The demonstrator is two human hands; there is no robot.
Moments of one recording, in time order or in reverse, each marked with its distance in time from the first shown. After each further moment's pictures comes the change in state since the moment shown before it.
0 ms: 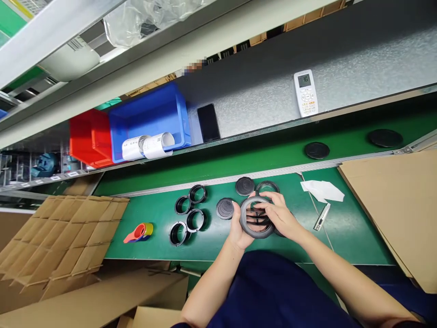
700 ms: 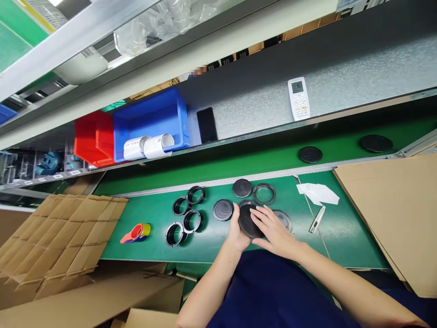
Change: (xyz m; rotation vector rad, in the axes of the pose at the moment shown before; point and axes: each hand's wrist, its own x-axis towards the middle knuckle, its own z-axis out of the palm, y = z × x) left_hand 0.006 -0.022 -0.021 -0.027 0.200 -0.040; right_hand -0.042 0.016 0.013 -0.306 -0.228 -0.246
